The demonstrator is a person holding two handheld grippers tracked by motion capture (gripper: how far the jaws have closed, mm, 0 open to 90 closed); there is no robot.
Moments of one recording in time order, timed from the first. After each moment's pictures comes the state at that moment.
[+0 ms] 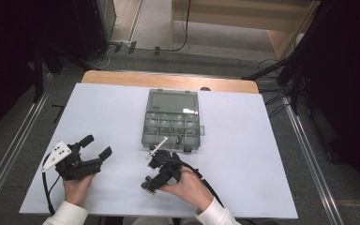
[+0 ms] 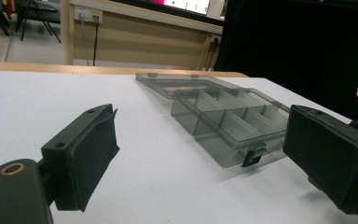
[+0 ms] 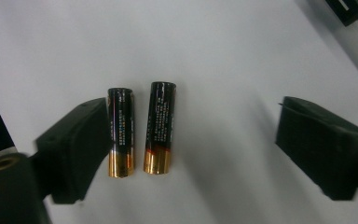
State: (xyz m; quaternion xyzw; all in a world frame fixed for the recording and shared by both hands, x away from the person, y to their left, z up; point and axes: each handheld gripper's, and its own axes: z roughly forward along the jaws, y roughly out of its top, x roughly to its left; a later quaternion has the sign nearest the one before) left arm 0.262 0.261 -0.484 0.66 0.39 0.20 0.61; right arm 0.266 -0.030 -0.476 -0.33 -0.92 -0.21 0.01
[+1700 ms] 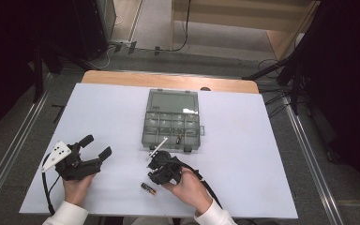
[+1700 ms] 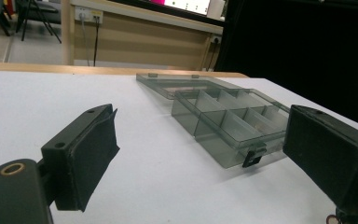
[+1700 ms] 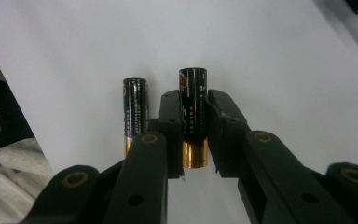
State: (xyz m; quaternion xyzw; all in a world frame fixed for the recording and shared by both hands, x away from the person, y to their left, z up) left arm 0.262 0.261 -0.484 0.66 0.39 0.20 0.61; right arm 0.261 -0.031 -0.468 -0.34 -0.92 -0.20 0.02
